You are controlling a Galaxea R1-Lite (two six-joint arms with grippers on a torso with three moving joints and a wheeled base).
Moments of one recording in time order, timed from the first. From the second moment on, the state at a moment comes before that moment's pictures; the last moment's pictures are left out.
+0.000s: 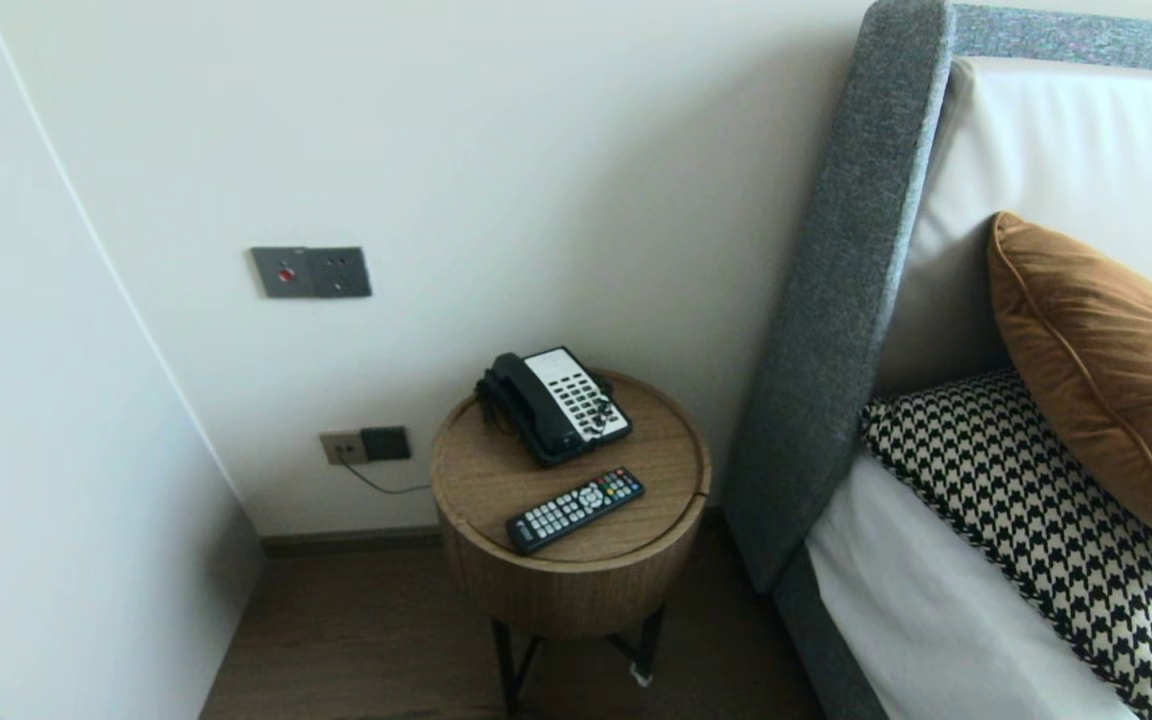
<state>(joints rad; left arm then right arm) 0.01 0.00 0.00 -0.01 0.02 0.00 -0.01 0.01 0.00 0.01 -0.02 0.00</state>
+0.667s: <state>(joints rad) 0.01 0.00 0.00 -0.01 0.02 0.00 -0.01 0.01 0.00 0.01 -0.02 0.00</state>
